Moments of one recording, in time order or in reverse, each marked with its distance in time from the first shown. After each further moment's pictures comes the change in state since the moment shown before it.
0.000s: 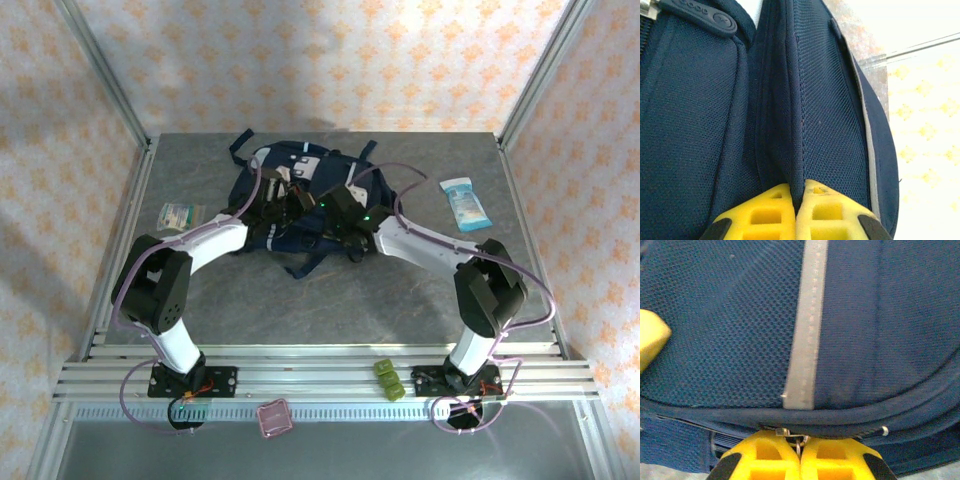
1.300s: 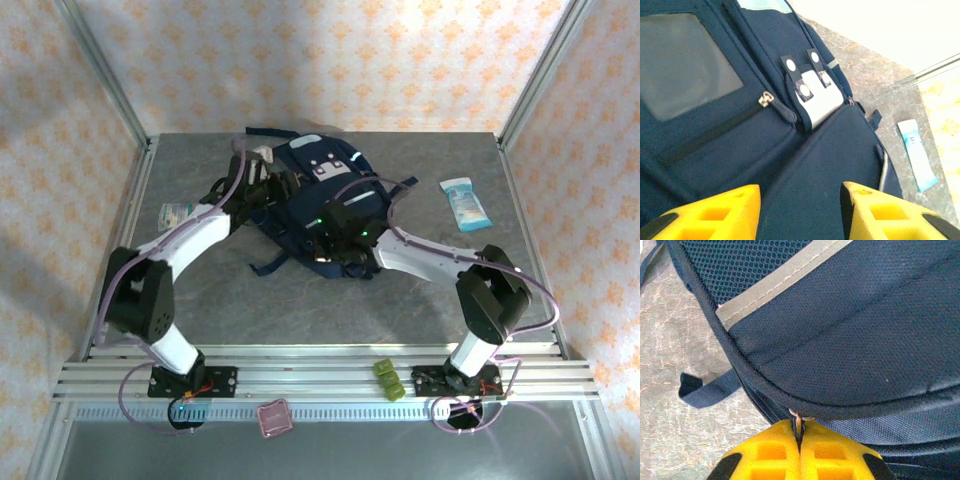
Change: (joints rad) left arm 0.084 -0.114 0.078 -0.185 -0.130 0.283; right arm 0.074 -0.025 -0.088 0.099 -0.262 -0.113
